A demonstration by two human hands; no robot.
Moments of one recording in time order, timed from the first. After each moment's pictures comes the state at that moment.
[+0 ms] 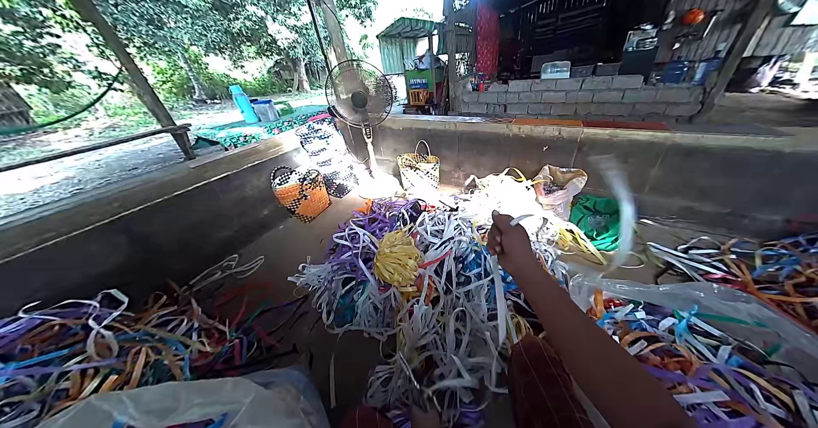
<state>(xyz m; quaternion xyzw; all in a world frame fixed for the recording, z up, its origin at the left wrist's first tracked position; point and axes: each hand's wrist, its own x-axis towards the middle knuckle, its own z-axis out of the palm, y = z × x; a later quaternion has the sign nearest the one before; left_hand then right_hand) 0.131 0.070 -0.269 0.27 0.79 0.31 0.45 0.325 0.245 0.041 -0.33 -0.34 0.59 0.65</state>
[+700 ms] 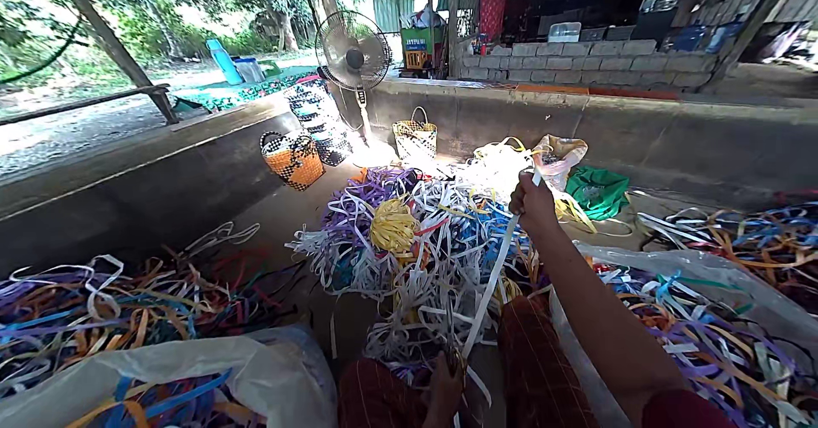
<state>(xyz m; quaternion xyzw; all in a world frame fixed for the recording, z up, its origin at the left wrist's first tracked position) 0.168 0.049 -0.236 0.49 0.70 0.26 0.45 0.363 0.254 0.045 -0.39 -0.34 0.51 0.69</state>
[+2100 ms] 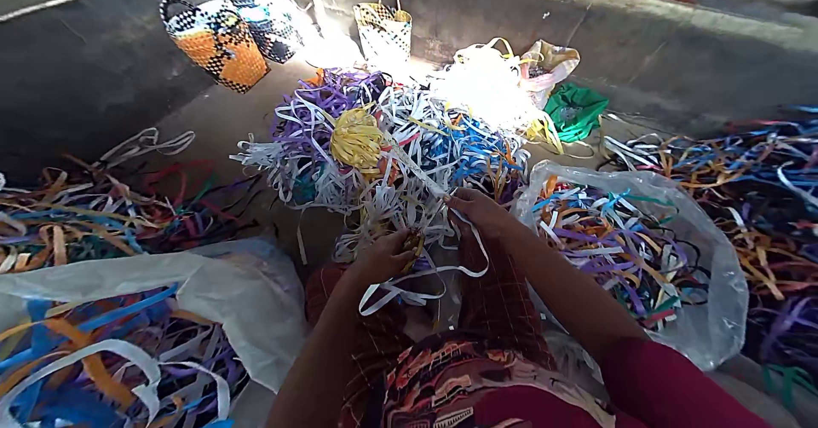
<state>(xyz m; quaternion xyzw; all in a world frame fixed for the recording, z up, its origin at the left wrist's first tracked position) 0.112 0.089 -0.075 0.68 0.53 0.12 0.50 0.353 0.160 -0.064 -0.45 -0.53 0.67 0.25</state>
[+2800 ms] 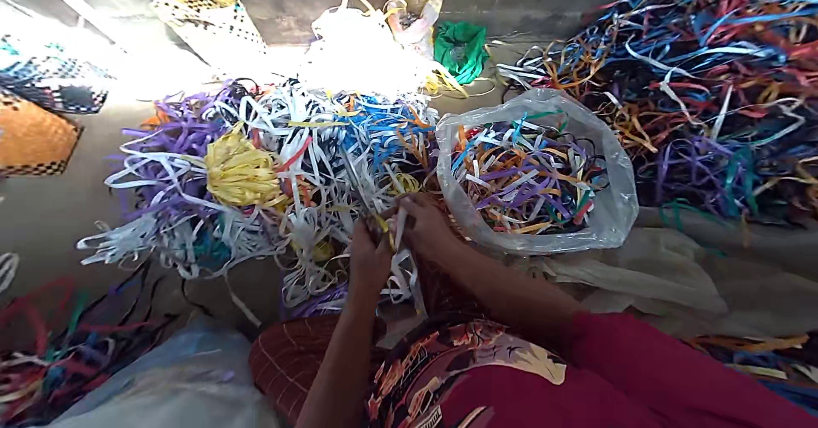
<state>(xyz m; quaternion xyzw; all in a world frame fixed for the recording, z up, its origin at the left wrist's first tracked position) 0.244 0.098 -0.091 0.60 0.55 0.34 0.48 0.374 0.100 -0.104 -0.49 -0.21 0.63 0.57</state>
